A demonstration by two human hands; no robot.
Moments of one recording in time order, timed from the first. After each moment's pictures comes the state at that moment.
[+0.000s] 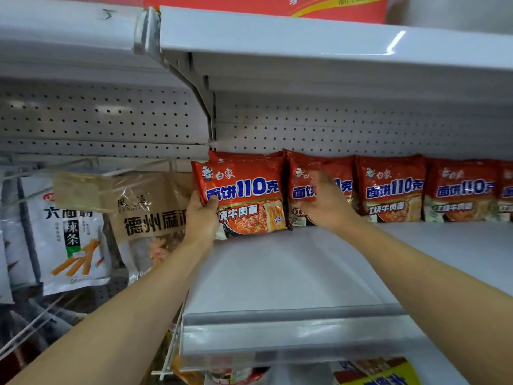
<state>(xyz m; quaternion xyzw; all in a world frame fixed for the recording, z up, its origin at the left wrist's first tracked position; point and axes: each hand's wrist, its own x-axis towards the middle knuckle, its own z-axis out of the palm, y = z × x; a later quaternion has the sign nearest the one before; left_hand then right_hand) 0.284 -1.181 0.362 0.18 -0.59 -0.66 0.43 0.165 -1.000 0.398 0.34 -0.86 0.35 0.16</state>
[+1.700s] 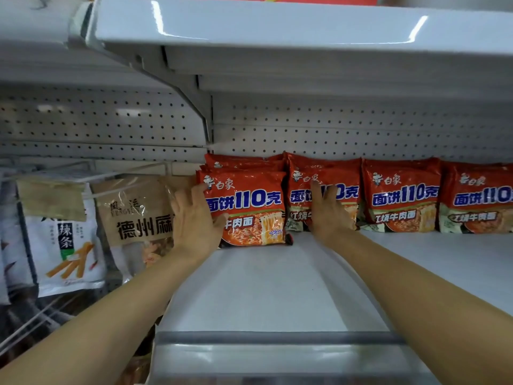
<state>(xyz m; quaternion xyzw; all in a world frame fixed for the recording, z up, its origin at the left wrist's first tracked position) 0.289 -1.170 0.367 0.28 -0.84 -0.21 0.41 0.117 -1.008 0.372 0.28 -0.93 0.13 0.20</state>
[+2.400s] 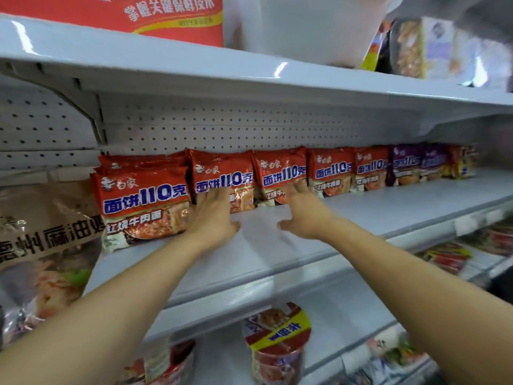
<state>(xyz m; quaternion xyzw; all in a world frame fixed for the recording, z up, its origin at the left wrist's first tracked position) 0.256 -1.030 0.388 0.05 -0.96 -0.15 0.22 0.200 -0.850 0.400 0.23 -0.95 0.11 0.16</state>
